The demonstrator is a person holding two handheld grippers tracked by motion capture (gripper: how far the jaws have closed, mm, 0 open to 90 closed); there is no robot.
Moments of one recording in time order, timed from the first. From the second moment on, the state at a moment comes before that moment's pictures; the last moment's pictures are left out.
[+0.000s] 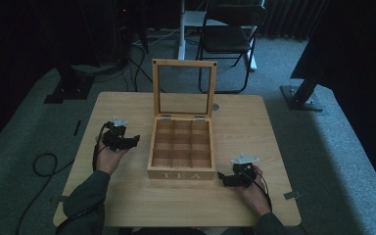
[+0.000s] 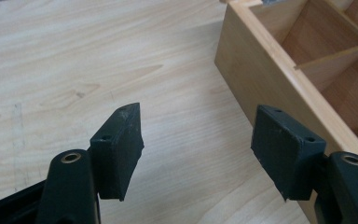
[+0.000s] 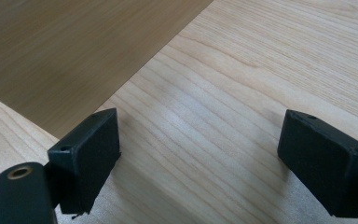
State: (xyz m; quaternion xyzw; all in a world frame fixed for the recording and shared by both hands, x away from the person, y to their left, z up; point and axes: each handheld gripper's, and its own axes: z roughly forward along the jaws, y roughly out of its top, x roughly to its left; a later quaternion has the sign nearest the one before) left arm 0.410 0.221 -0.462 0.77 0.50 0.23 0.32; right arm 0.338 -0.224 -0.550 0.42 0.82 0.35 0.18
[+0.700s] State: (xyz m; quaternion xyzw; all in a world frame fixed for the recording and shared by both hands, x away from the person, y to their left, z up) left arm 0.433 0.213 -0.435 0.78 0.46 0.23 0.35; right arm 0.337 -0.224 -0.550 0.42 0.82 0.35 0.18
